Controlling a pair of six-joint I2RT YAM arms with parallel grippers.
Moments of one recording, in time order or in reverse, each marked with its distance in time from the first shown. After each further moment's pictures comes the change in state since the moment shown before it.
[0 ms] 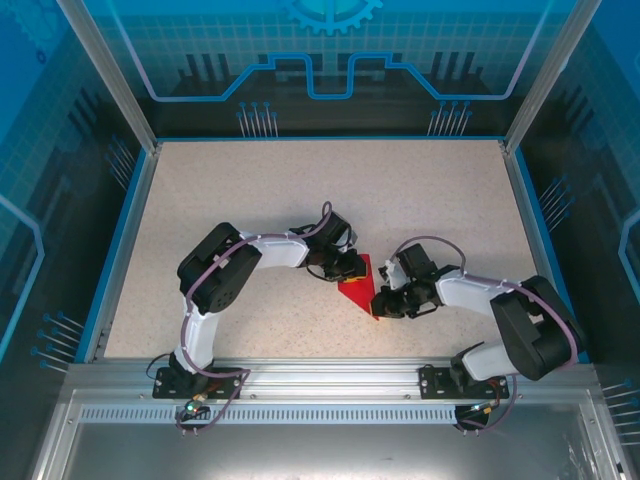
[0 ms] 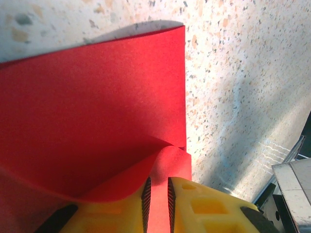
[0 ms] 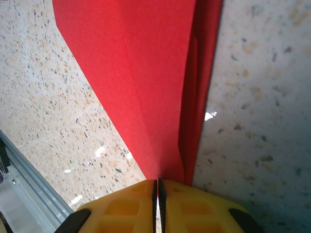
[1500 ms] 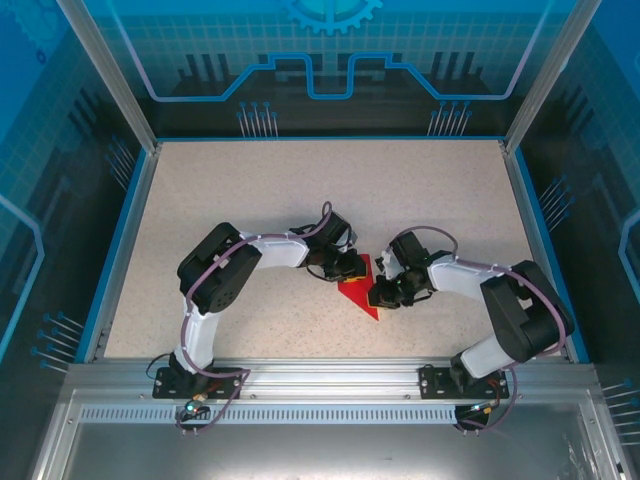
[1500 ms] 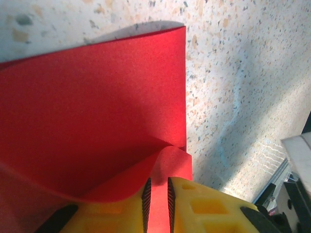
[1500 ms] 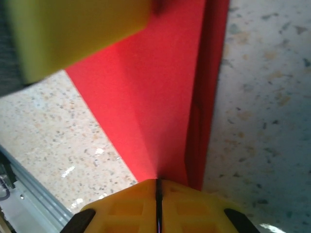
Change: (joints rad) left arm 0.000 0.000 0.000 0.000 0.000 0.000; right arm -0.004 0.114 0.138 -0.071 0.029 0.022
